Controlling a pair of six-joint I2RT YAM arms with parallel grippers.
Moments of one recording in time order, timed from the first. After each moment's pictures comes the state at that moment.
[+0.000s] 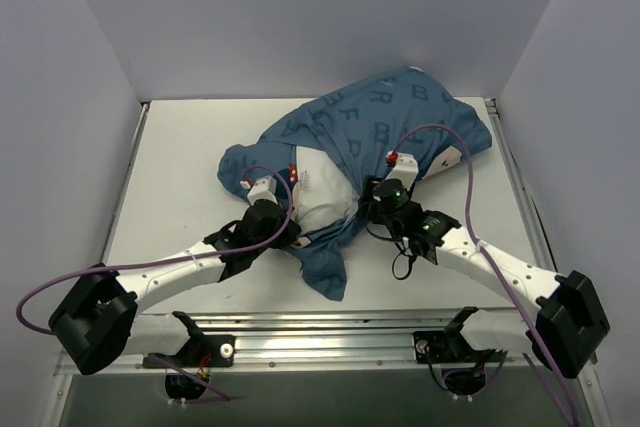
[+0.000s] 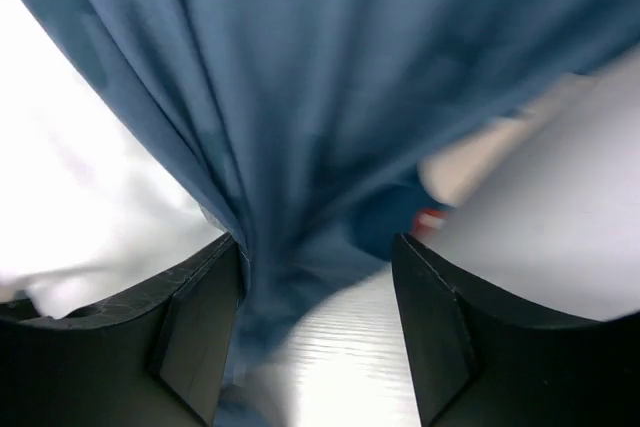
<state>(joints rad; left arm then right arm) -0.79 1.27 0.62 0.04 -0.23 -0.89 0.72 1.22 0.77 -0.18 0.43 0.61</state>
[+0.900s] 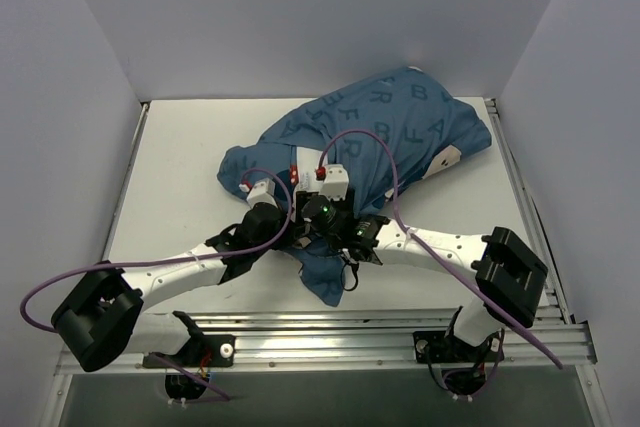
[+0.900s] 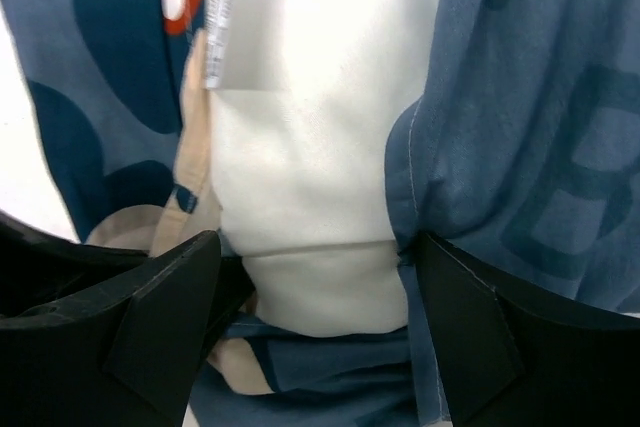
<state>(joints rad) -0.79 1.29 0.58 0.12 -0.24 -0.91 1.03 1.54 1.00 -0.13 0.60 0.66</state>
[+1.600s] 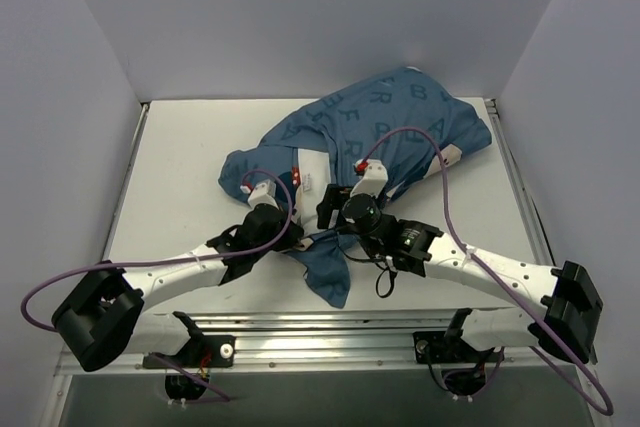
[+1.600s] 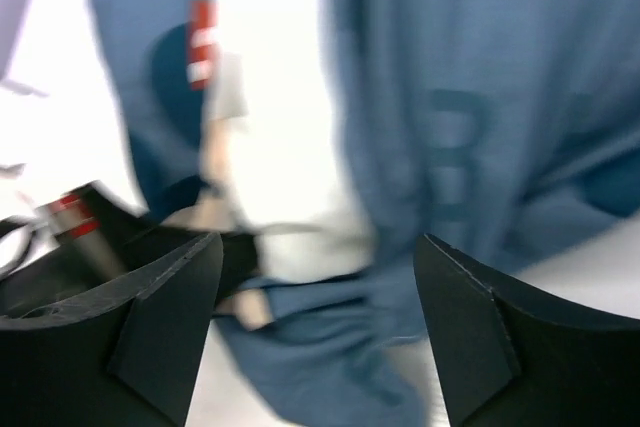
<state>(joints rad) -0.80 1.30 0.58 0.13 -0.22 -0.94 0.96 1.22 0.86 -0.20 0.58 0.72</state>
